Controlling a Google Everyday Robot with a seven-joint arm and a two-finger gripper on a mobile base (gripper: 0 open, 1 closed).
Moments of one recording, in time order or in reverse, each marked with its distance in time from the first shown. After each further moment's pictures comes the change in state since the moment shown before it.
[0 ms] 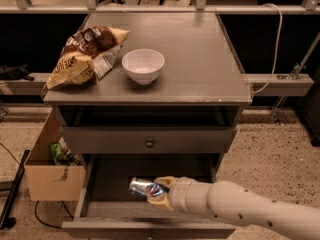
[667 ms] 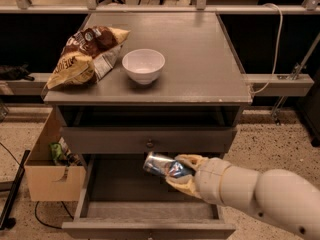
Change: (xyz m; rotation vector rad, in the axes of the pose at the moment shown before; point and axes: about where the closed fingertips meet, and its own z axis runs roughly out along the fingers) arm -0.089 -0.031 -0.142 0.148 -0.037 -0.050
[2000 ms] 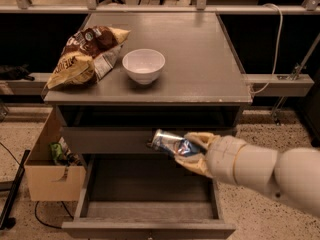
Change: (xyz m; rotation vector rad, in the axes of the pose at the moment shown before) arm -0.041 -0.046 -0.035 0.081 -0.024 -0.077
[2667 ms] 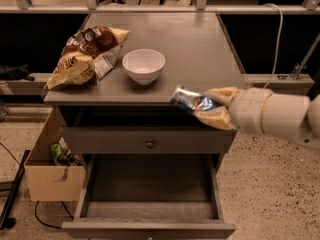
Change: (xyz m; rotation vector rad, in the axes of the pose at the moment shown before) arm -0.031 -0.108 -0.025 0.053 -0.049 0.009
